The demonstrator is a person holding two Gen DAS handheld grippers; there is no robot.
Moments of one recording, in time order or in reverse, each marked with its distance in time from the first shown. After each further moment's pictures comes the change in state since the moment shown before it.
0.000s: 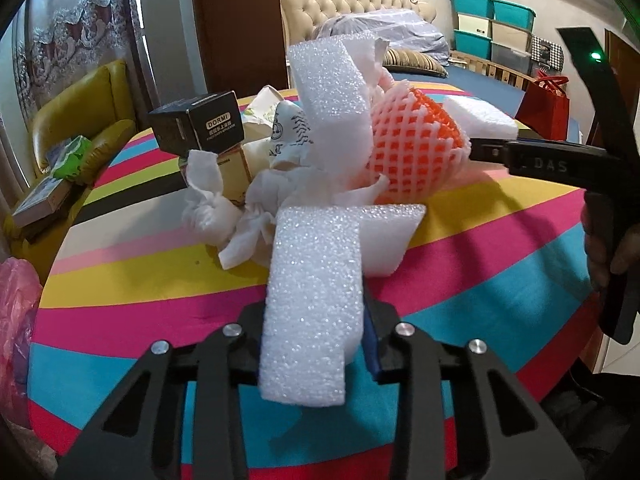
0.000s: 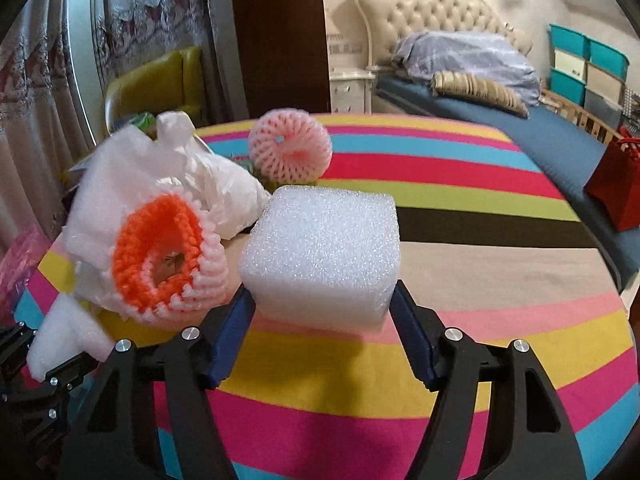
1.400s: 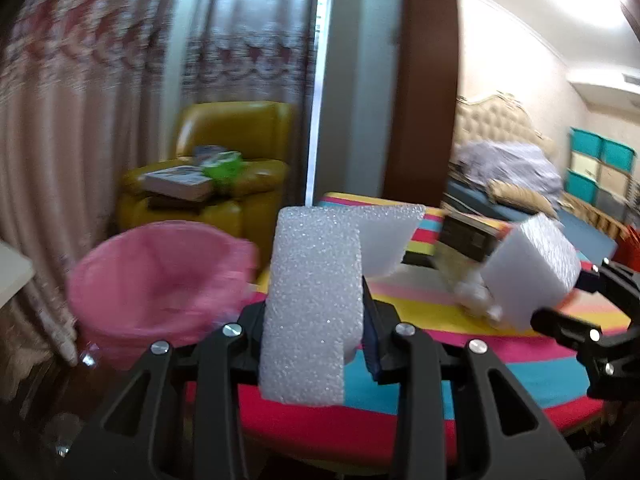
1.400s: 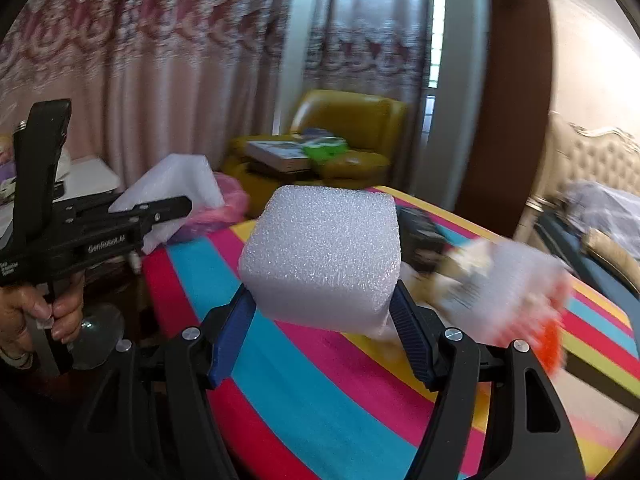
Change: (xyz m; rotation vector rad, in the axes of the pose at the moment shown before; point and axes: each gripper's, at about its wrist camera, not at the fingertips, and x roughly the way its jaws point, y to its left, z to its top) left arm -0.171 0.169 -0.095 -0.416 -0.373 0.362; right arm -0.102 0.235 -0.032 -0.551 -0.214 0.484
